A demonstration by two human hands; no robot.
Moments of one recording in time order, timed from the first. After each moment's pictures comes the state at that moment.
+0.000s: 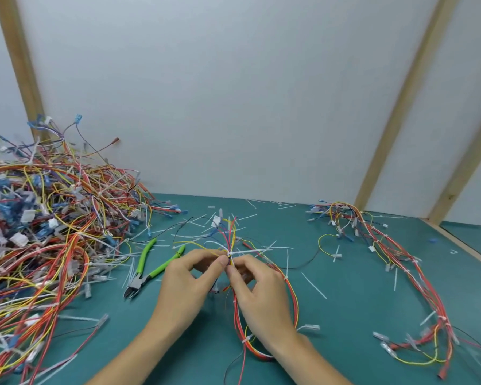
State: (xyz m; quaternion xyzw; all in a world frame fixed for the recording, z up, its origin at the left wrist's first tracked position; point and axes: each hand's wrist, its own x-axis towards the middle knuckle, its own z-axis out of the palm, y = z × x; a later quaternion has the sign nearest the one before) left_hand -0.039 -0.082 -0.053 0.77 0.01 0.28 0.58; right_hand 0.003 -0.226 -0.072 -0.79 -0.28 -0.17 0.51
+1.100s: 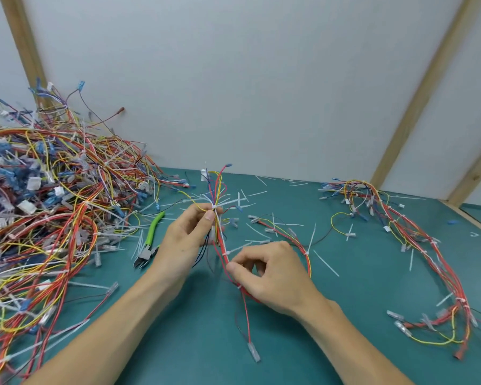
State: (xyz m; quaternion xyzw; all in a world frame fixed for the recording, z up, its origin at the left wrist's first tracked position) left_hand -0.029 -0.062 -0.049 0.65 0.02 0.21 0.73; right_hand 0.003 -0.243 -0.054 -0.84 -0.38 -0.06 0.38
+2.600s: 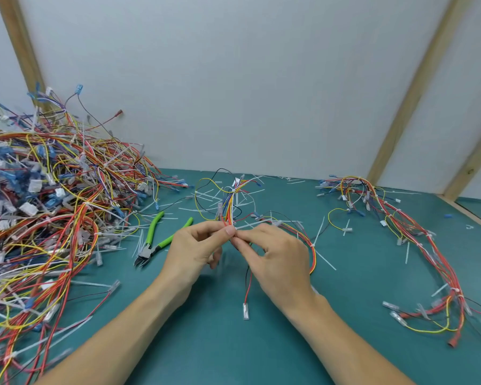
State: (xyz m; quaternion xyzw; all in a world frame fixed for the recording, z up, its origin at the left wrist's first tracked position) left_hand -0.033 -0.075 -0.058 0.66 0.05 0.15 0.73; right_hand 0.004 -0.234 -0.061 -0.82 -0.32 -0.31 0.36
